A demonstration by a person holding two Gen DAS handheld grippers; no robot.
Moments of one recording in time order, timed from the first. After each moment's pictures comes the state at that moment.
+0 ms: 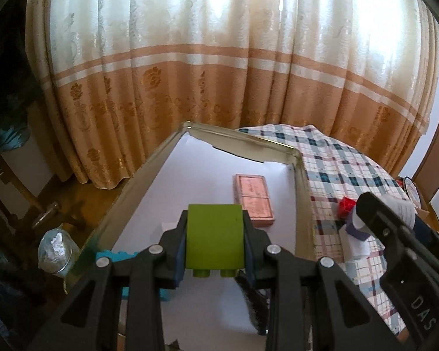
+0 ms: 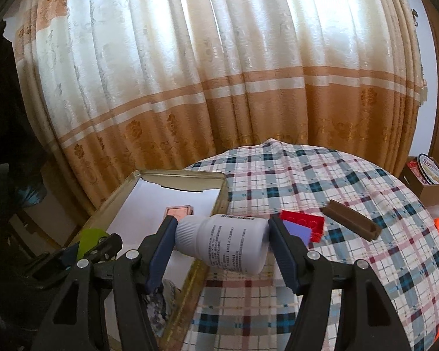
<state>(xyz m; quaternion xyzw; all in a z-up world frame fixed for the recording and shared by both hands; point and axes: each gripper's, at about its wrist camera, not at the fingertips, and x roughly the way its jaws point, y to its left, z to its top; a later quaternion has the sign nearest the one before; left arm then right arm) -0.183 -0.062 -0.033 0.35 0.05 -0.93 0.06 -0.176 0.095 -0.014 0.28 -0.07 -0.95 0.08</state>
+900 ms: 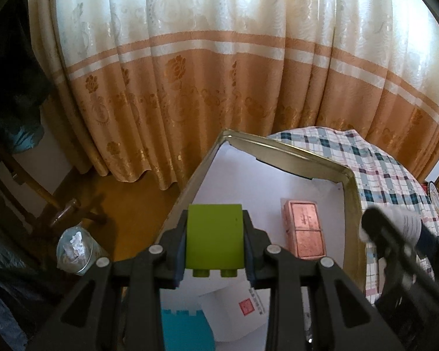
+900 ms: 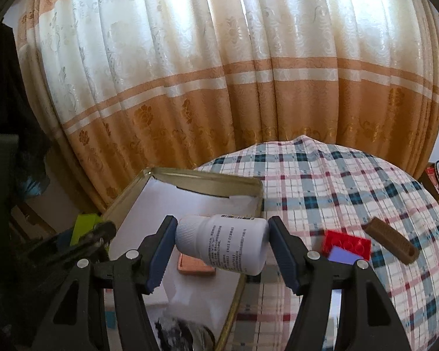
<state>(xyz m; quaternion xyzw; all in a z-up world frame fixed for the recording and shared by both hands) -0.239 -0.101 -0.032 0.39 0.04 -0.91 0.11 -0.238 0.054 -0.020 0.31 -0.06 -0.94 0.10</state>
